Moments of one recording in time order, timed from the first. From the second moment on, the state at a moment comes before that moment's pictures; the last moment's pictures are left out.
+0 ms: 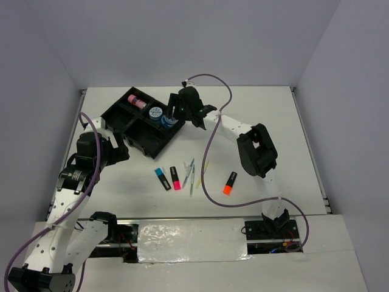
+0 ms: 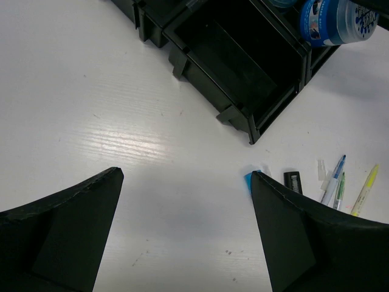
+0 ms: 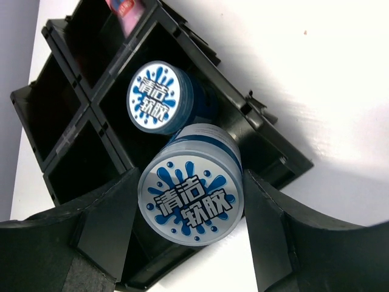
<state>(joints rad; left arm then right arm) -0.14 0.75 0.84 -0.68 -0.17 -0.35 0.64 2.17 1.75 -0.11 0.03 0.64</state>
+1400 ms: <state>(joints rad) -0.14 0.76 0.84 -0.68 -0.18 -0.35 0.87 1.71 1.24 -0.72 0.52 1.15</state>
